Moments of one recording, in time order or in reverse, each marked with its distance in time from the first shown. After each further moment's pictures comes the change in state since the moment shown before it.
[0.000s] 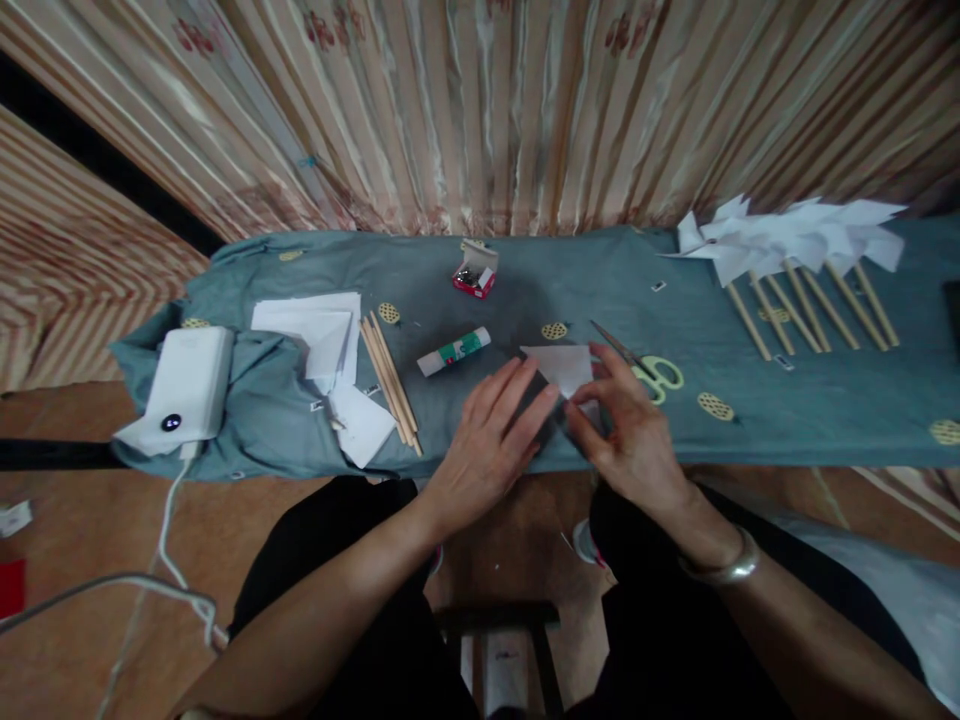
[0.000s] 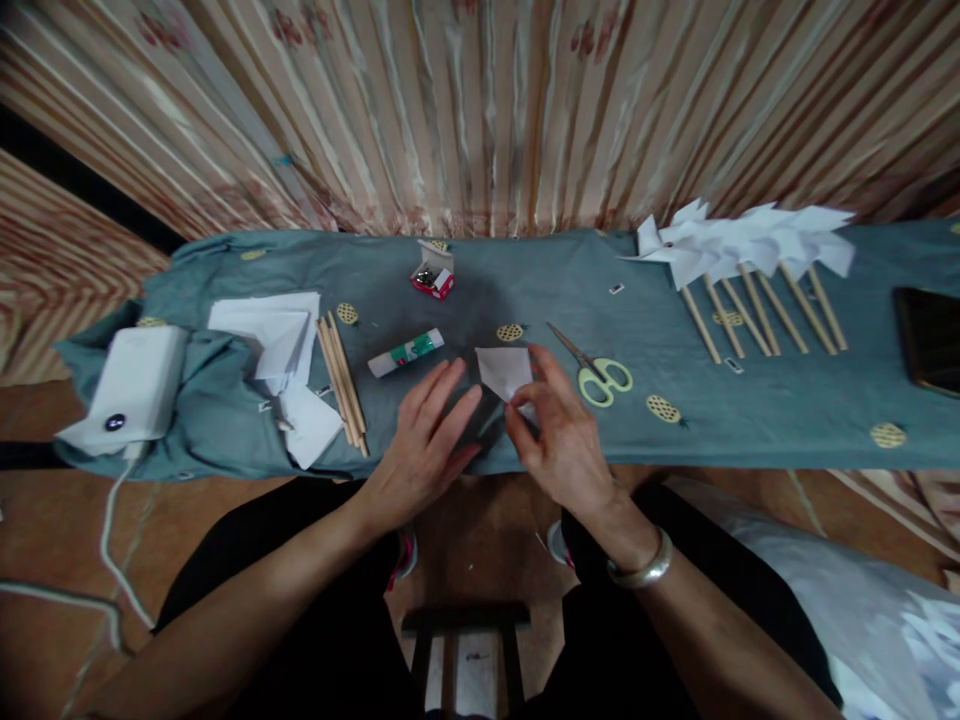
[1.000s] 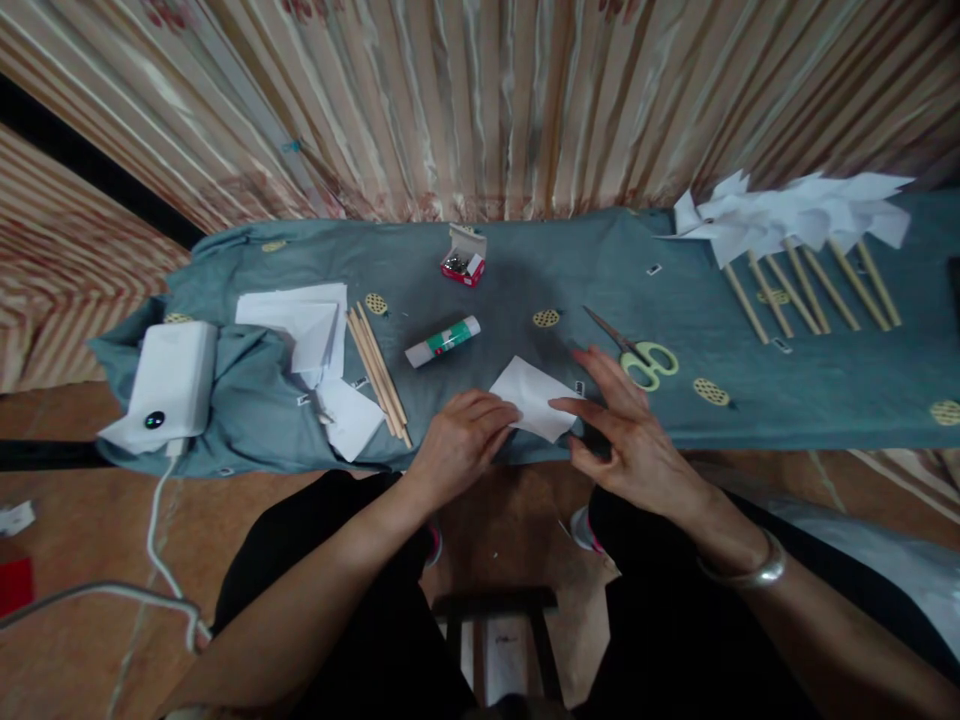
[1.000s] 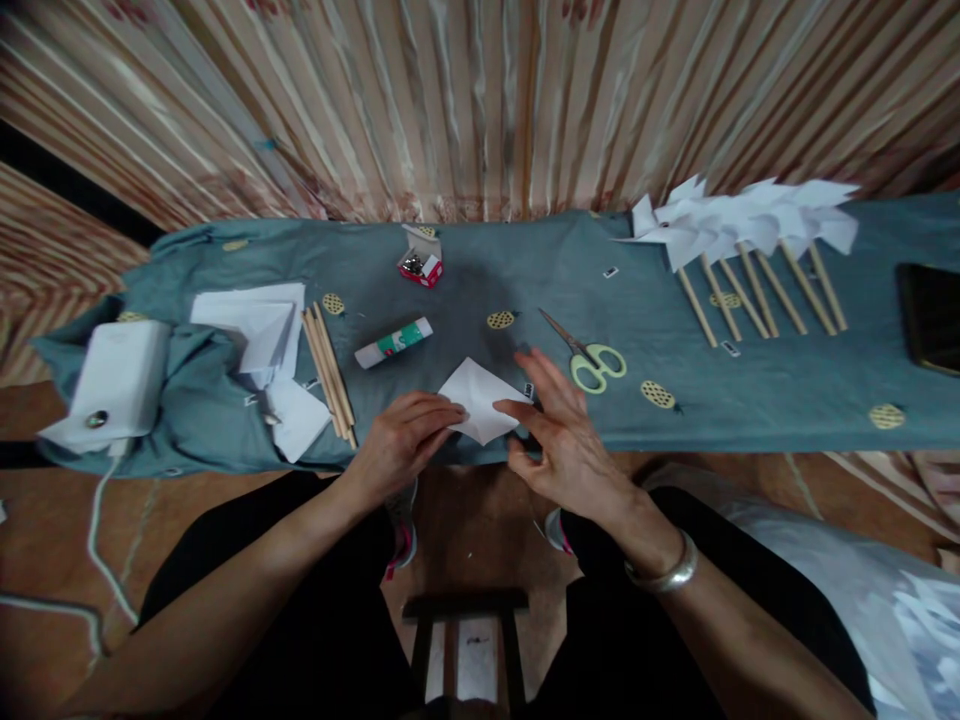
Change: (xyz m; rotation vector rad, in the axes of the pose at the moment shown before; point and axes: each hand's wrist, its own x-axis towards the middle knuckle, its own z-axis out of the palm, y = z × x) left_hand -0.010 -0.019 0.009 -0.232 -0.097 -0.088; right_hand -0.017 0.016 -0.014 -0.032 -0.207 -0.204
